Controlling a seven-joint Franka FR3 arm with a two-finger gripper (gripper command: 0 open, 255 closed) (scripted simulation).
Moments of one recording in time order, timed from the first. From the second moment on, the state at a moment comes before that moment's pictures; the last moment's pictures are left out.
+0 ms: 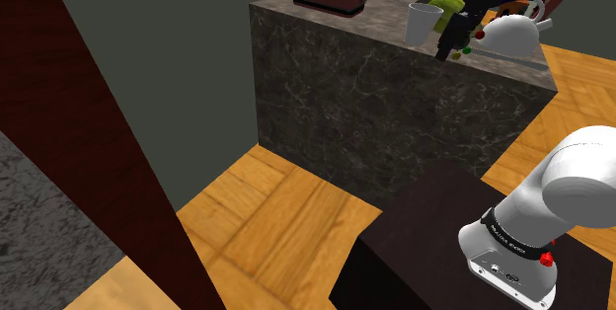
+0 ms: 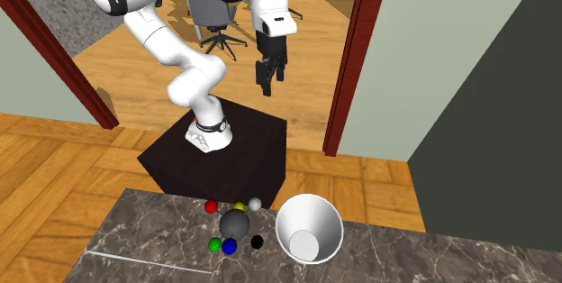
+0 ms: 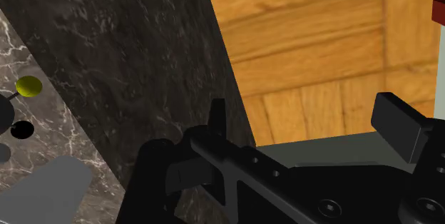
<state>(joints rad) -0.01 -0.81 0.02 -2.41 -0.11 1.70 -0.05</state>
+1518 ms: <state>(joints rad) -0.01 -0.18 -0.46 -1.91 -0.34 1.60 -1.01</state>
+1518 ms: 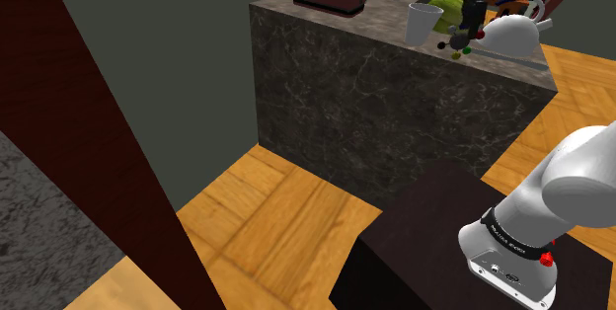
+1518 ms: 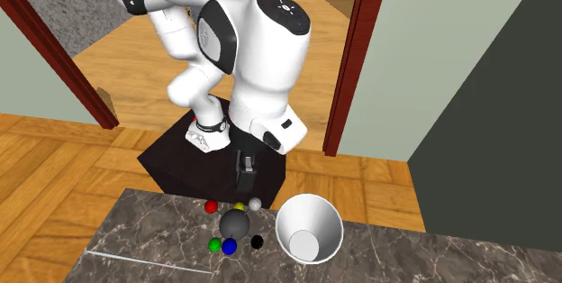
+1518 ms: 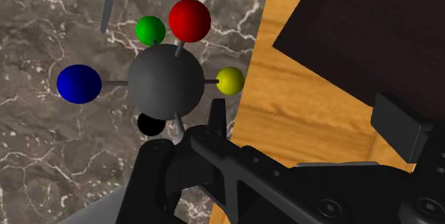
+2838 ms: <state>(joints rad) -0.06 0.14 -0.54 -1.71 -0.30 1.67 -1.32</state>
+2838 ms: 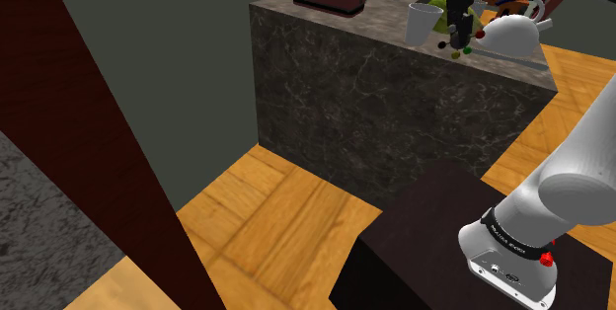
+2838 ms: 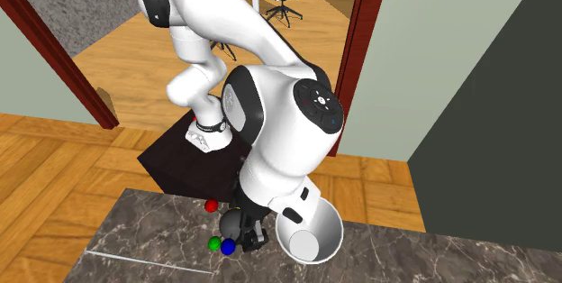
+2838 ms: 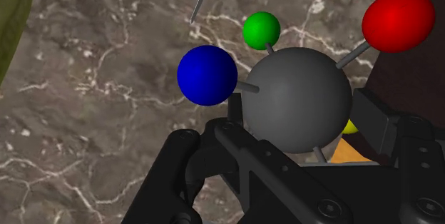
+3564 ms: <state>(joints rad) -0.06 0.14 -0.54 -1.66 -0.30 1.62 -1.33</state>
